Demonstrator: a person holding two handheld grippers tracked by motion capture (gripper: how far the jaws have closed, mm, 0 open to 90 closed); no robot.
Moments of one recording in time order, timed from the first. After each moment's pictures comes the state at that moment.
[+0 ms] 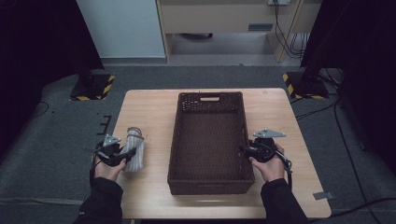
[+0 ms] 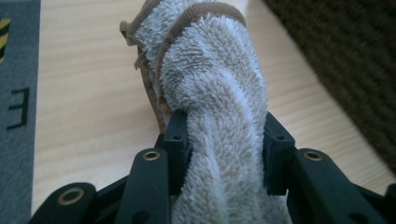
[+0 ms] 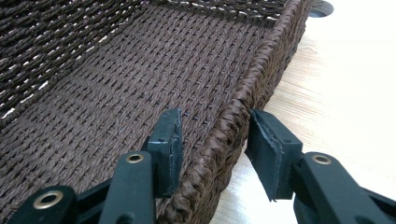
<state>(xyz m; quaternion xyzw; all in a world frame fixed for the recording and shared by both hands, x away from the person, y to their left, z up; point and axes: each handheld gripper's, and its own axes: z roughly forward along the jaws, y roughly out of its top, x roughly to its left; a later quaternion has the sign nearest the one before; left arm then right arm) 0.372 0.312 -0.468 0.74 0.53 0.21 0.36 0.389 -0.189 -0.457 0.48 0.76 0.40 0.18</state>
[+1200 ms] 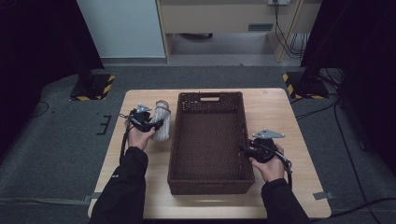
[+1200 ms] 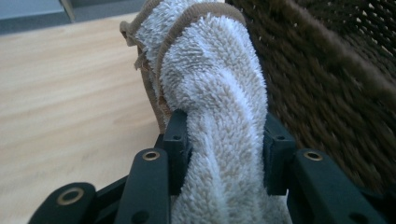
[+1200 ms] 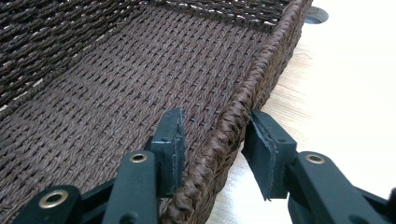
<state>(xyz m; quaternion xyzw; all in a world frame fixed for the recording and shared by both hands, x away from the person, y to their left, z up) 0.488 0.238 -0.458 0.75 0.49 0.20 0.39 0.387 -0.187 -0.456 0.47 0.77 0.40 0.19</state>
